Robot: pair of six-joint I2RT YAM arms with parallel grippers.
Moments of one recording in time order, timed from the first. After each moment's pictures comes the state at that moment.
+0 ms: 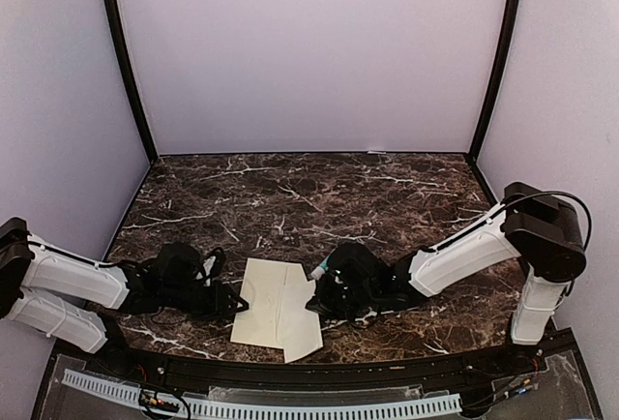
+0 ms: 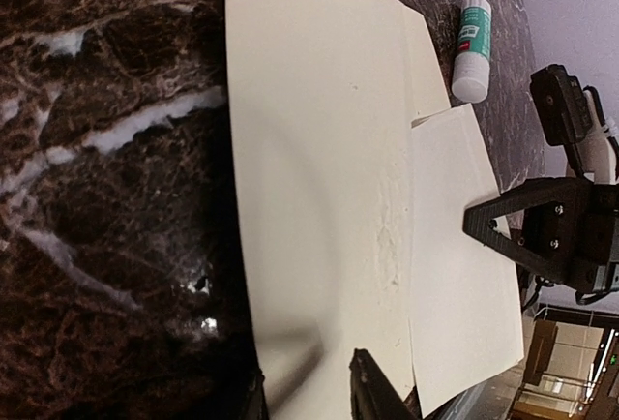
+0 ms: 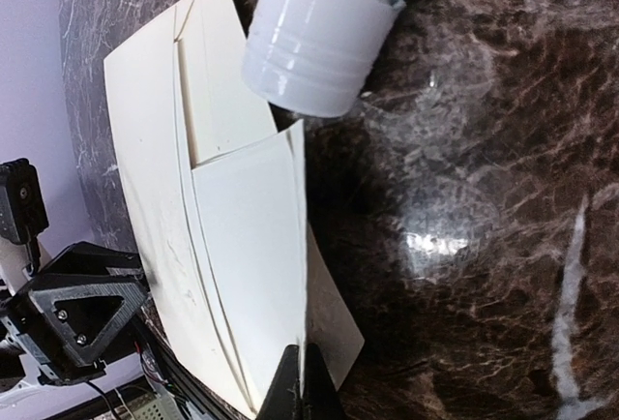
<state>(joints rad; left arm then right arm) -0.79 1.25 0.27 0.19 0.30 -0.91 1.16 1.83 0.84 0.20 -0.07 1.39</state>
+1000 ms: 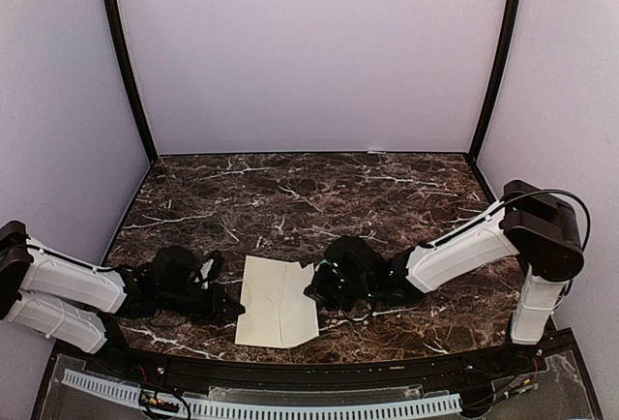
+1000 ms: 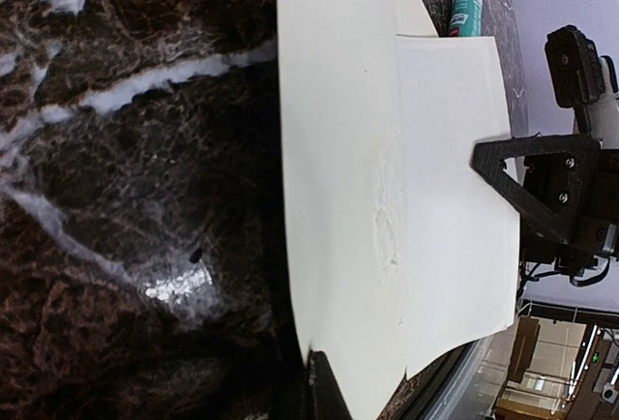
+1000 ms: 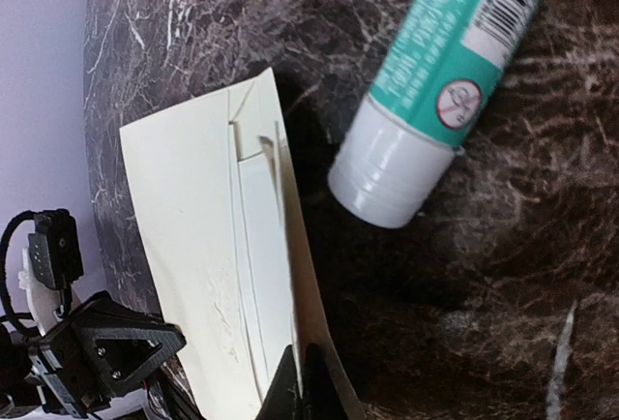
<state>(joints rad) -0.79 1.23 0.22 0.25 0.34 -0.96 1.14 1.84 0.87 0.23 0.03 1.35</state>
